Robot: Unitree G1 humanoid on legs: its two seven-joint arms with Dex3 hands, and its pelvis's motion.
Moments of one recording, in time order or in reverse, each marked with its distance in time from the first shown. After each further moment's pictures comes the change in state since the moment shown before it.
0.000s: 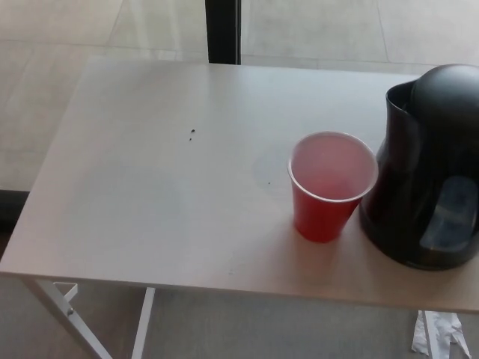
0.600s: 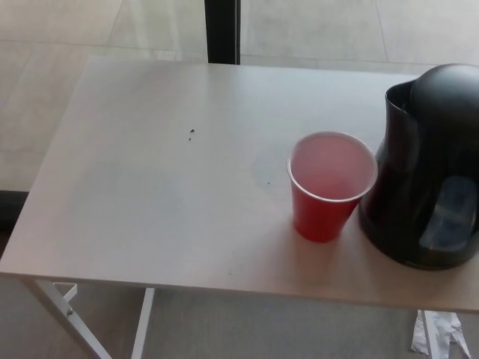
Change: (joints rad) left_arm -0.048 0.000 0.178 0.078 -0.096 -0.027 -0.100; right_arm -0.067 -0.019 -0.256 -0.046 0.179 0.058 0.102
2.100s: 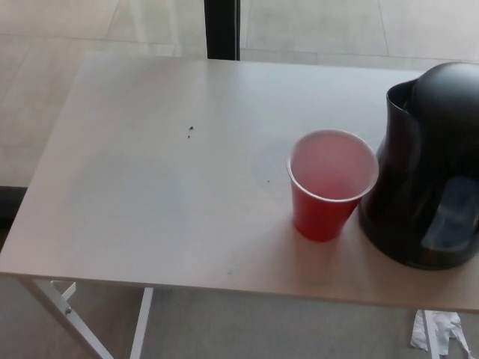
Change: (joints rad) left_arm -0.012 -0.021 0.030 -0.021 -0.073 -0.025 -0.033; right_arm -0.455 -0.171 0.512 -0.823 0.033 0.277 0.204
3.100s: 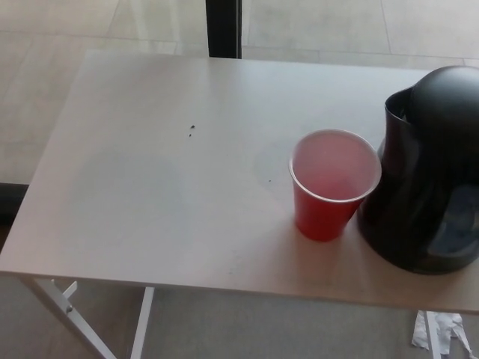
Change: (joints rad) left_arm -0.004 0.000 -0.040 -0.002 -0.002 -0.004 0.008; right_arm -0.087 0.107 0.066 0.123 -0.251 -0.090 -0.229
